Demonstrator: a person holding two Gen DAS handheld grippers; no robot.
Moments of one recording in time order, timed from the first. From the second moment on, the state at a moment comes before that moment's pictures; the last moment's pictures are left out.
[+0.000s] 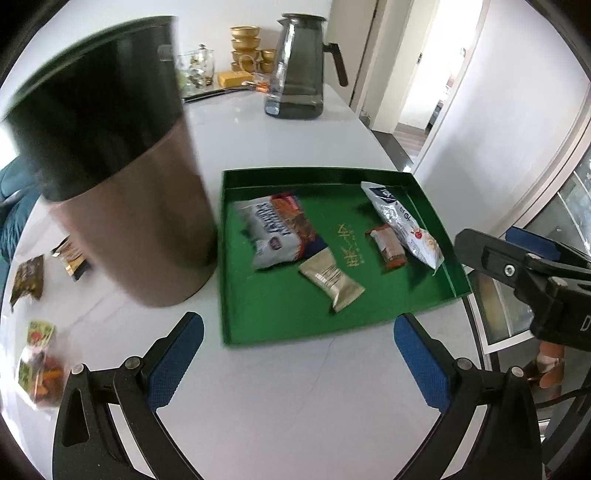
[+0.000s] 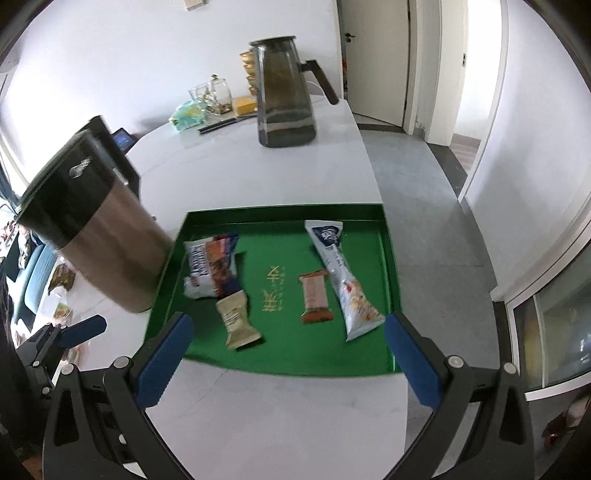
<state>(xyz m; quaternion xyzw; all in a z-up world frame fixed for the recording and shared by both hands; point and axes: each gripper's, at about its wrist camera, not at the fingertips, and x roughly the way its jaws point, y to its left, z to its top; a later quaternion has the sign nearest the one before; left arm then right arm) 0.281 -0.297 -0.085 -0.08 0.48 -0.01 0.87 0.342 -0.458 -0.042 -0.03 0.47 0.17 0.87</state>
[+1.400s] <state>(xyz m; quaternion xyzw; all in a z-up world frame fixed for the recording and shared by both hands) 0.169 0.000 -0.150 -0.09 0.54 0.06 0.83 0.218 -0.200 -0.095 -0.04 0.51 0.16 0.85</state>
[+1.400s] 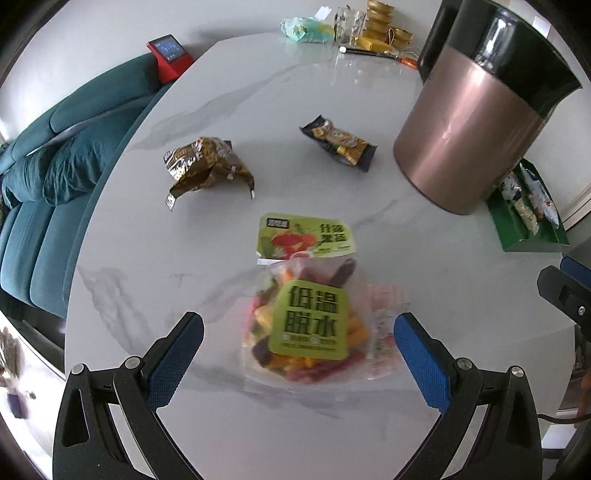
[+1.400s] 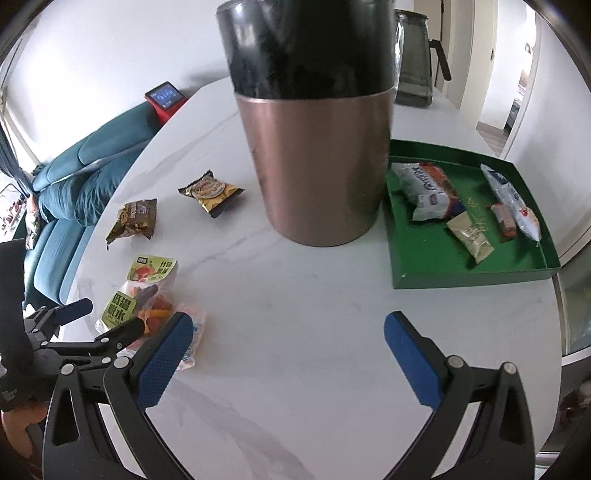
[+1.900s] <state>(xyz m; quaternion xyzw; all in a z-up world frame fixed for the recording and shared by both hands) 0.184 0.010 -0.172 -0.10 0.56 0.03 0.82 0.220 -0.176 -0.124 -0.04 0.53 0.15 0.83</state>
